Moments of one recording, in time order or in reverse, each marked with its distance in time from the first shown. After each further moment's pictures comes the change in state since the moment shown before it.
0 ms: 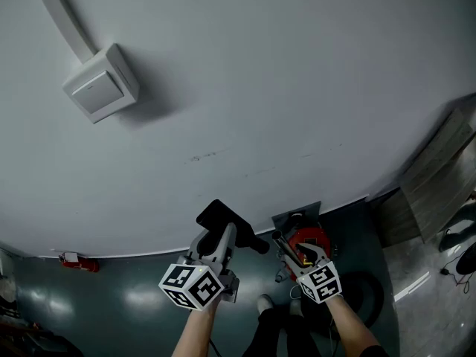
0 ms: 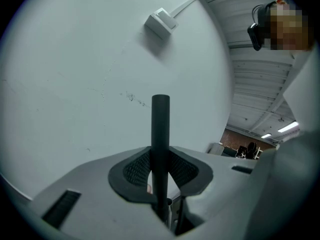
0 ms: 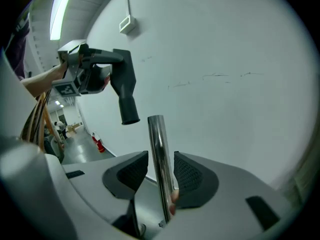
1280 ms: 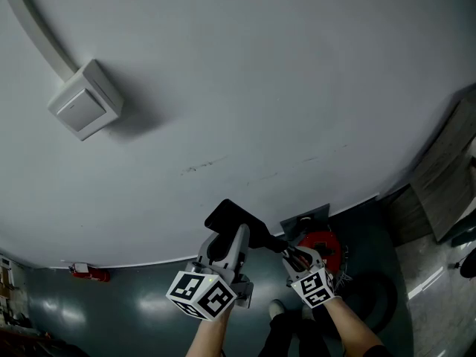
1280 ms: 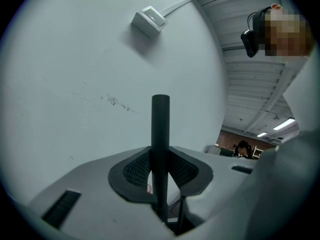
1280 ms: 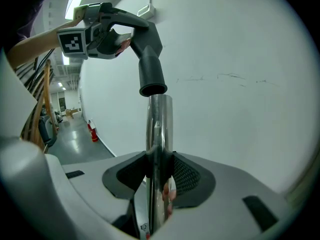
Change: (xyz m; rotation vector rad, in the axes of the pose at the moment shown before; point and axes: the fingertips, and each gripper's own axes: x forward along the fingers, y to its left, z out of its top) left arm 0.024 -0.029 0.015 0.029 -0.046 -0.044; right arm 0.041 0.001 -0.012 -0.167 0.015 -0.052
